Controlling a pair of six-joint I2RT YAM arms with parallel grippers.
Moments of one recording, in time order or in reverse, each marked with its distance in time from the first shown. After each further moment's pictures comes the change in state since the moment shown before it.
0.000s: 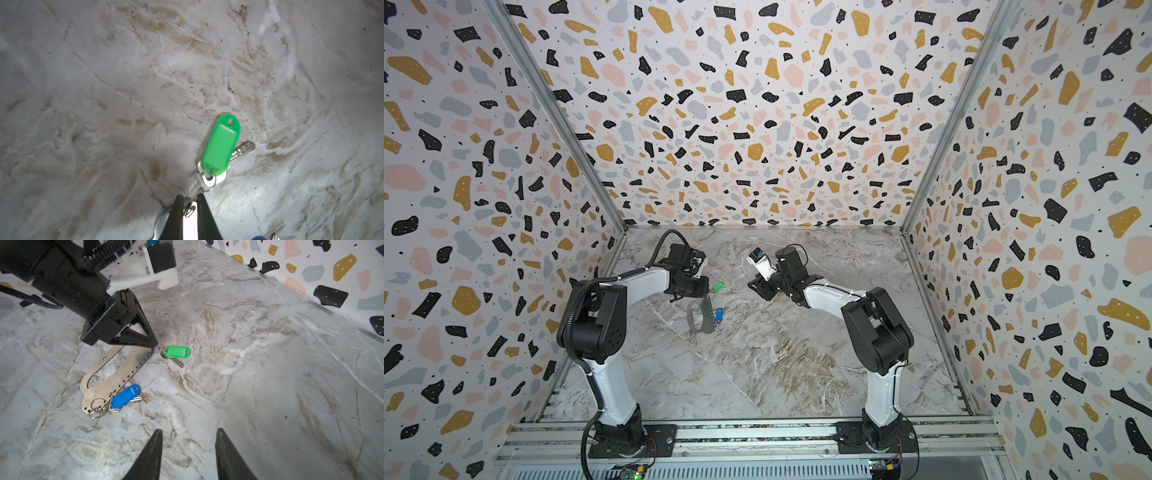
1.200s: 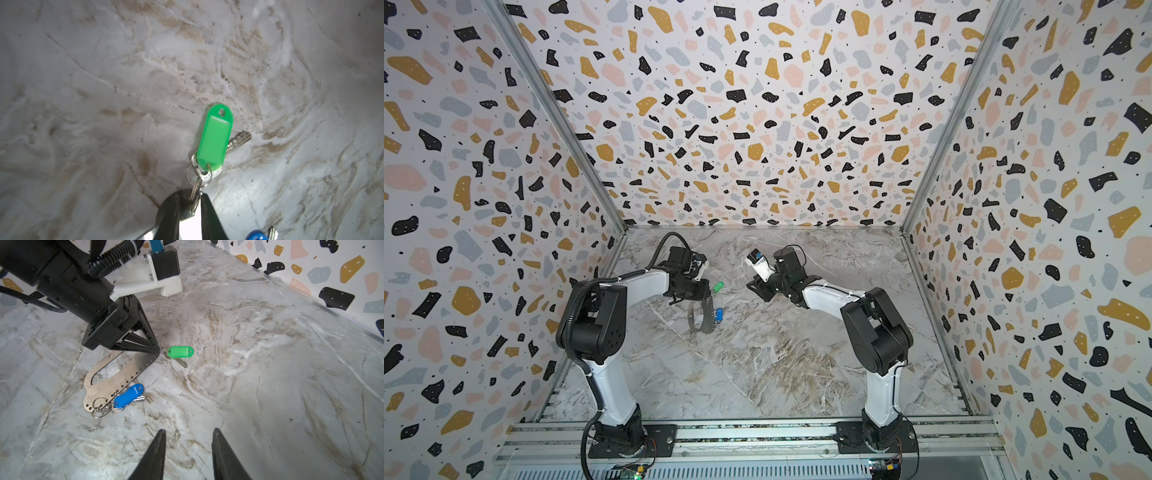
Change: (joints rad) left arm 0.003 -0.006 -0.034 0.025 0.037 0.011; right arm 0.011 0.000 0.000 -0.003 0.000 -0.010
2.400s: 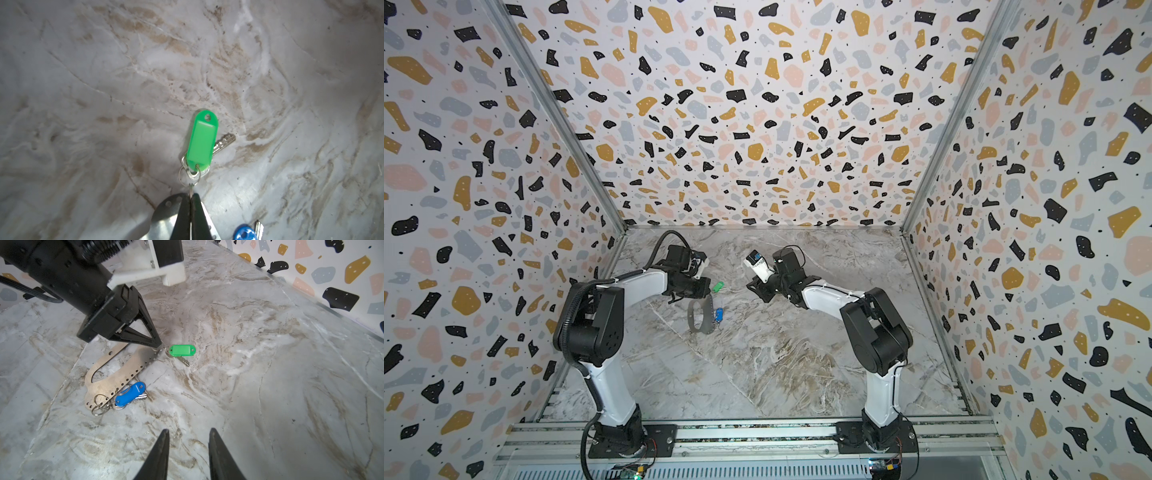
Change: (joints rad) left arm -0.003 -0.045 0.001 -0.014 0.033 0.005; right arm 0.005 0.000 0.000 -0.012 0.002 -0.019
